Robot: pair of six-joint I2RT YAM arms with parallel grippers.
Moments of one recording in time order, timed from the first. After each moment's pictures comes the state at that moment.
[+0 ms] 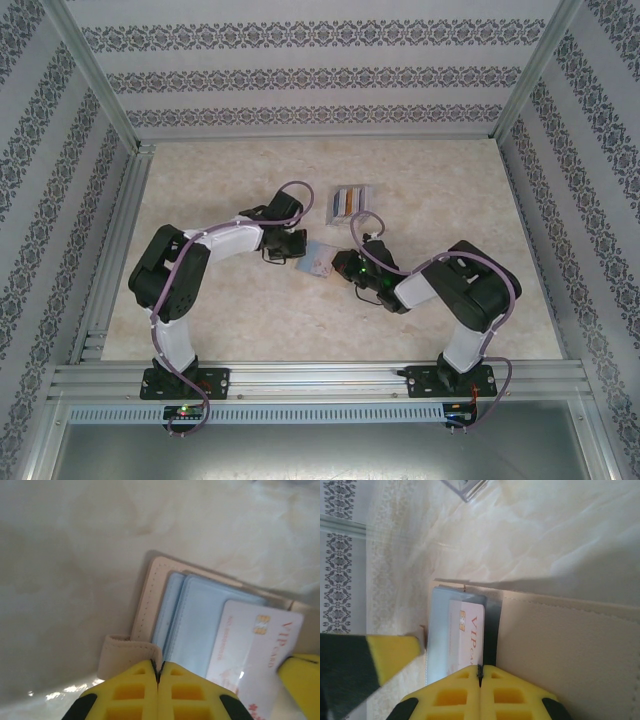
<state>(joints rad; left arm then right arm) -0.52 1.86 1.14 -0.42 0.20 -0.60 0.63 1.77 0.47 0.77 -0.13 1.18</state>
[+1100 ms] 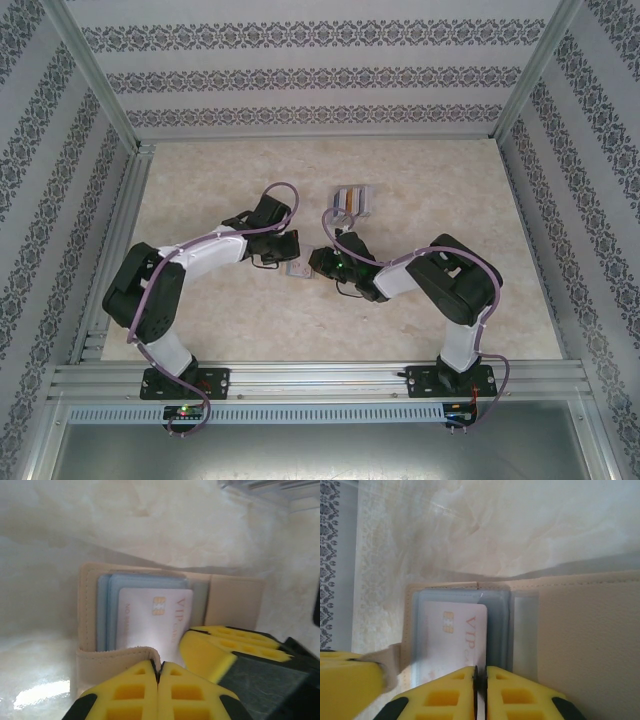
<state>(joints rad) -0.51 1.67 1.03 -0.38 0.22 -0.69 0.72 1.85 0.67 0.59 -0.17 1.07</state>
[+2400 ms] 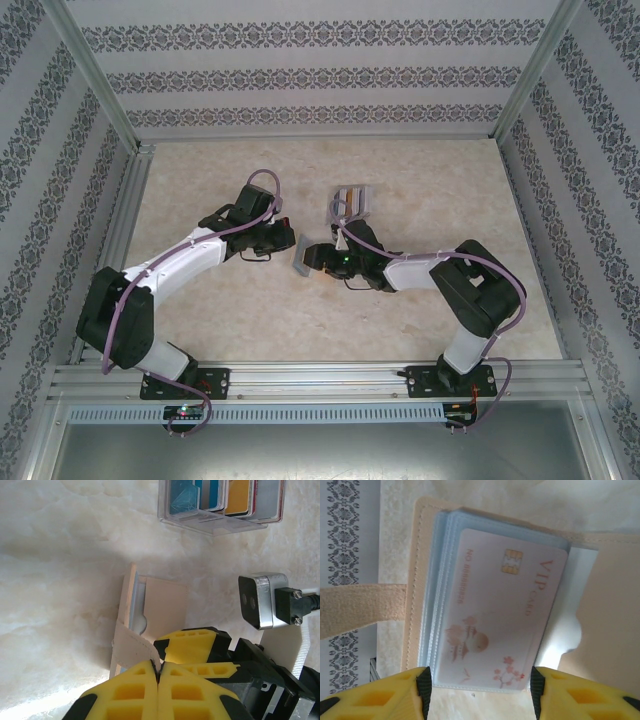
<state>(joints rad) -0.48 1.50 1.03 -0.44 0.30 -0.71 0.66 1.72 0.71 0.38 -0.44 0.96</state>
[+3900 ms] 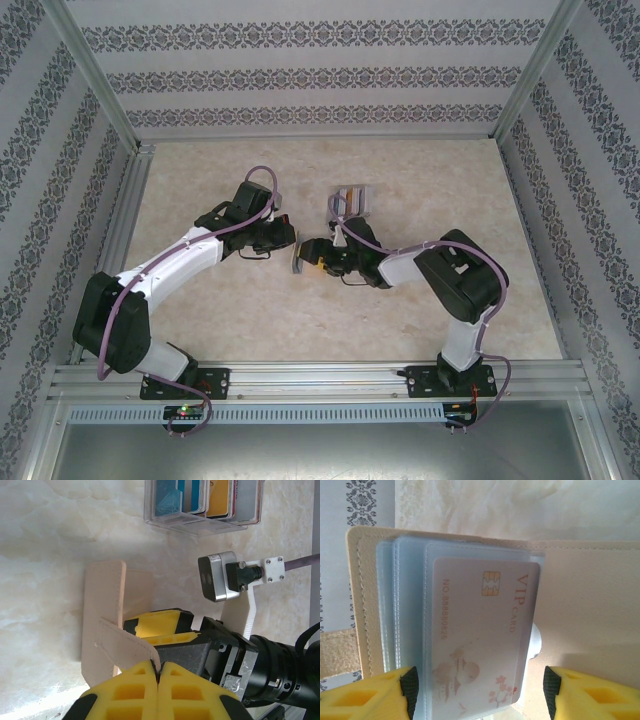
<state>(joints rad) -0.48 1.47 1.06 -0.47 0.32 -0.72 0.63 1.85 0.74 0.53 -0.52 1.02</state>
